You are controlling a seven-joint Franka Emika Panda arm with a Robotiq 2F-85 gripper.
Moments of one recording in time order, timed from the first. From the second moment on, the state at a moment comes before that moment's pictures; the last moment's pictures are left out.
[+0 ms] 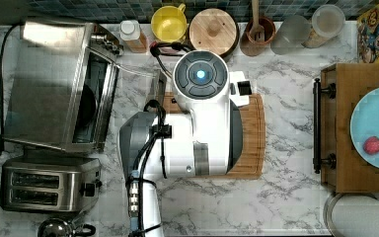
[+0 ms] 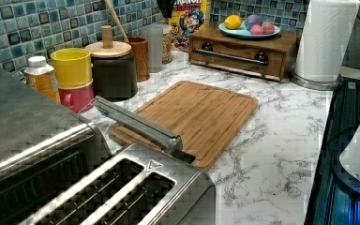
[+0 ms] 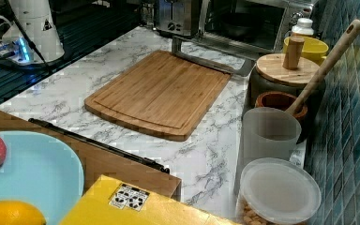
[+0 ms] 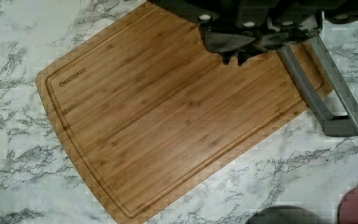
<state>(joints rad) 0.01 0.01 0.02 -1.88 -0.01 0.25 -0.11</state>
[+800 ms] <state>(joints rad) -0.01 -0.11 0.04 -2.19 0.20 0.64 -0.22</state>
